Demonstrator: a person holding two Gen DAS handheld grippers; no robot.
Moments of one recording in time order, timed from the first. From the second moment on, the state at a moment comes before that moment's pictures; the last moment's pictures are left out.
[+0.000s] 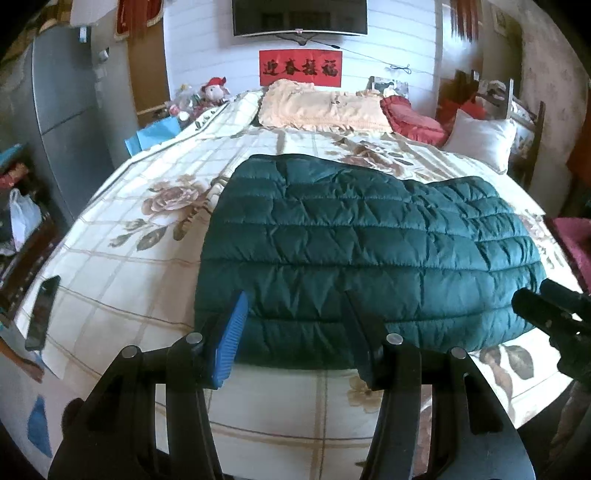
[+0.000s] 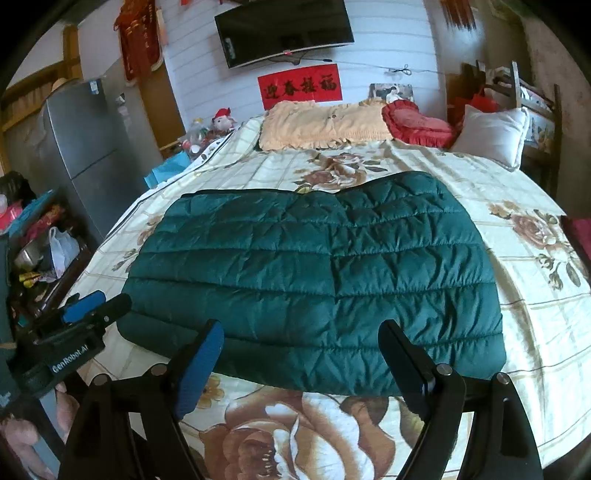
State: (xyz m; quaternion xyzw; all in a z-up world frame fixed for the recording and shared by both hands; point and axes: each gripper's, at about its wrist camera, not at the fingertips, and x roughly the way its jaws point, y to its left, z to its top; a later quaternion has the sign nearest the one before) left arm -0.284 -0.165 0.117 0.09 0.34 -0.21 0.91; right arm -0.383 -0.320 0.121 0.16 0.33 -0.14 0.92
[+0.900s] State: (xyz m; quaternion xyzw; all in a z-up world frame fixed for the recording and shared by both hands) left arm -0.282 -0.172 0.110 0.09 0.35 -0.23 0.90; right arm -0.376 -0.320 0.114 0.16 0.34 -0.13 0.92
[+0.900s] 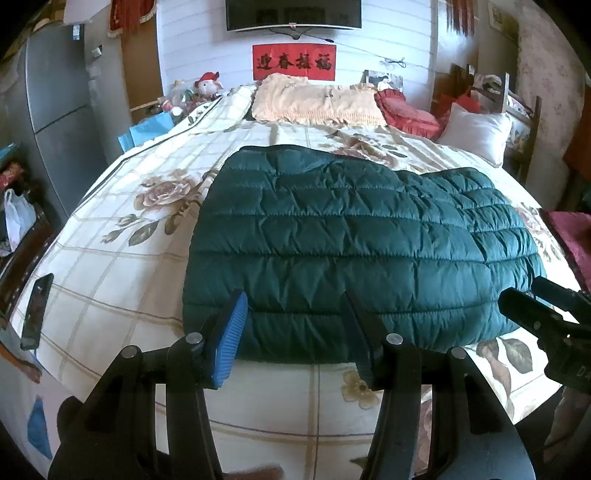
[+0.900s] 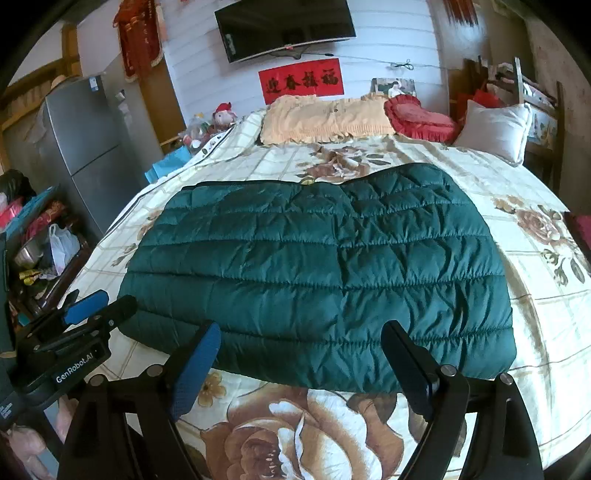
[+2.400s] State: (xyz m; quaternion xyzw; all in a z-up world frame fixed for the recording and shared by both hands) left arm -0.283 -0.177 0.108 0.09 0.35 -0.25 0.90; right arm -0.368 -0.318 0.107 0.15 0.35 -0.13 0.91
